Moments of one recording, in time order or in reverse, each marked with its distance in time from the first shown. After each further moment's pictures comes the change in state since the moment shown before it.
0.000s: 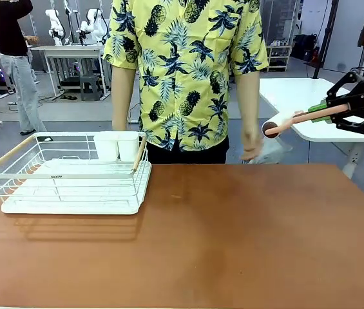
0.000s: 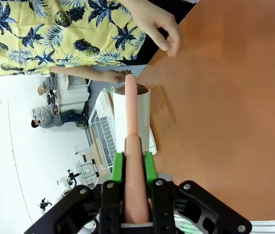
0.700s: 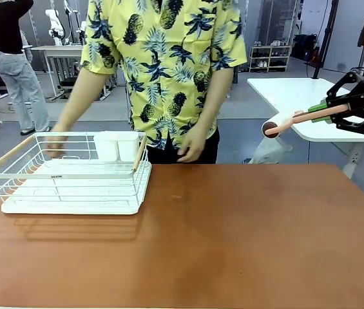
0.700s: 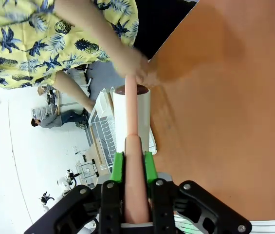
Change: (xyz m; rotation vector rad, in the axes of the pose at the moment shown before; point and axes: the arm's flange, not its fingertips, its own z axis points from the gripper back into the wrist) left arm 0.000 0.000 0.000 0.000 0.000 0.000; right arm 0.000 0.000 0.000 0.000 0.000 0.000
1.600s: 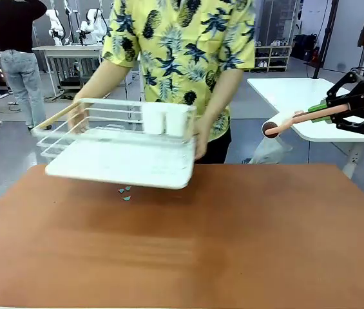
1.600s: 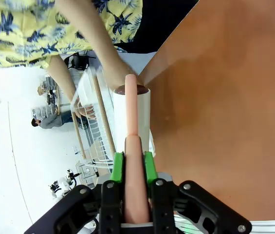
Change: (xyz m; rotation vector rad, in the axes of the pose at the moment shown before) left arm 0.000 0.000 0.000 0.000 0.000 0.000; right arm 0.000 0.000 0.000 0.000 0.000 0.000
